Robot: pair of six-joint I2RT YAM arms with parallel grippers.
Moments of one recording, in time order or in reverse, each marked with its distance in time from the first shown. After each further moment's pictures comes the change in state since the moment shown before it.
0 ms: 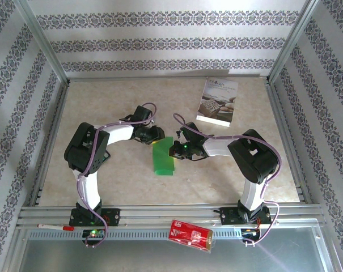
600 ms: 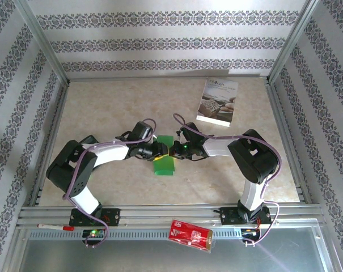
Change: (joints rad) left arm -0.143 -0.277 -0.336 0.134 0.070 -0.173; right arm 0.000 0.000 -0.002 0.003 0.004 0.001
